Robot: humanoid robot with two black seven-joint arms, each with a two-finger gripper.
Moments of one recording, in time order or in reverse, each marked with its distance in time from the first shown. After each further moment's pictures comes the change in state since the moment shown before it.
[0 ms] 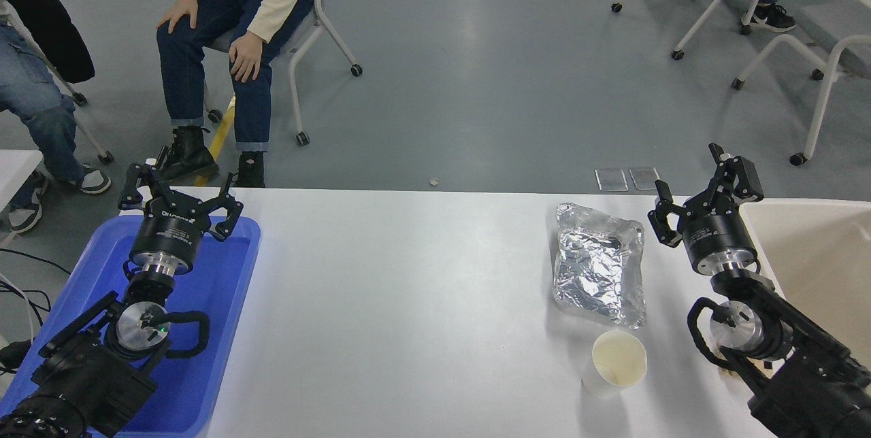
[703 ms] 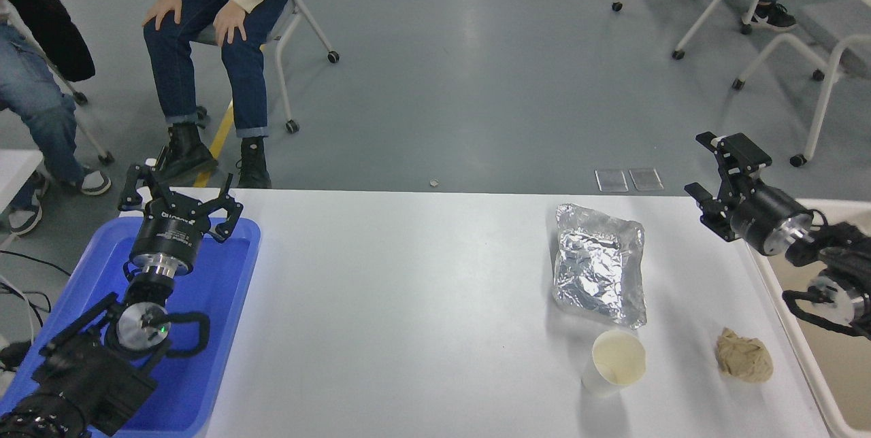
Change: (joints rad) left arm 0.000 0.000 -0.001 0.000 0.000 -0.001 0.000; right arm 0.530 -0.404 -1.115 0.009 0.056 0.020 0.001
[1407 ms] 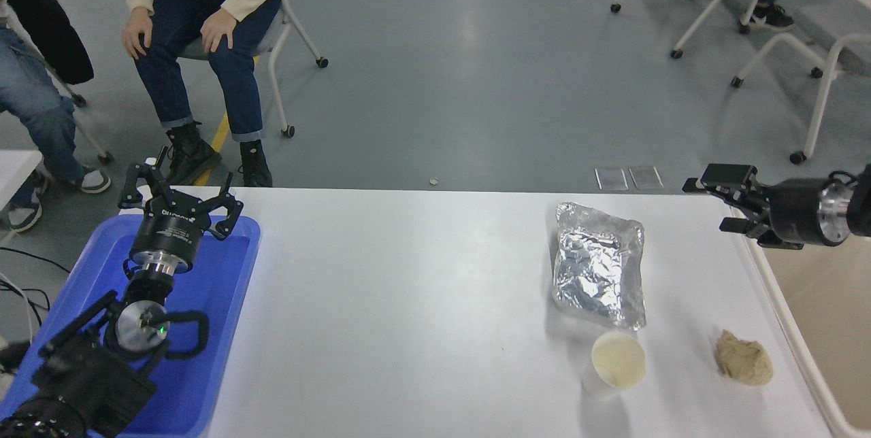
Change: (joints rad) left arm 0.000 0.000 0.000 0.000 0.000 -0.002 0.001; right arm 0.753 0.144 -1.137 0.218 0.047 0.360 -0.008
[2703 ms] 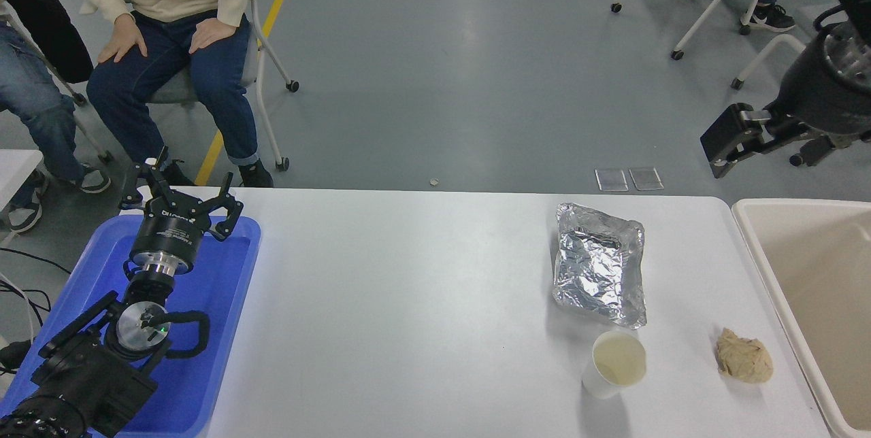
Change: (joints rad) left arm 0.000 0.000 0.000 0.000 0.000 0.002 0.000; right arm 0.743 0.253 -0.093 0.390 -0.202 0.280 -0.462
